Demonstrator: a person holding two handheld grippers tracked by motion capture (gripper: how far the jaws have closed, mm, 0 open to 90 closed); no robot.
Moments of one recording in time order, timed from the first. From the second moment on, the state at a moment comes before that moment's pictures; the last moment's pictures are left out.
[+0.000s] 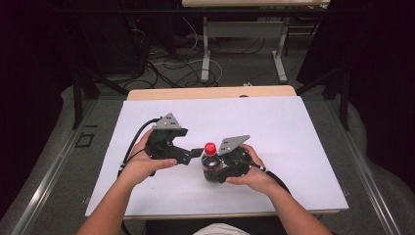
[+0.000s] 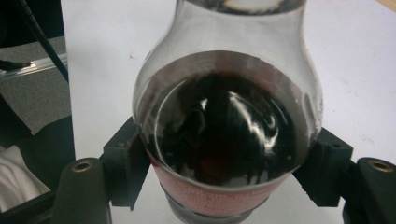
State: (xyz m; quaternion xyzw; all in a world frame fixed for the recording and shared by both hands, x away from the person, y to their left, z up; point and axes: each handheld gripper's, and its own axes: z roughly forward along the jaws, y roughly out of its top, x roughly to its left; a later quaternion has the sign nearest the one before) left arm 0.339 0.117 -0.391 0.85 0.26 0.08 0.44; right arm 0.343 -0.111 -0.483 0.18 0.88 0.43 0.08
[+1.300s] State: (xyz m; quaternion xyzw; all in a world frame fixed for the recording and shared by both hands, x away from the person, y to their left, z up) left arm 0.358 0.078 -0.380 0.91 0.18 0.00 0.37; right arm 0.340 -0.111 -0.487 0.17 0.88 0.43 0.06
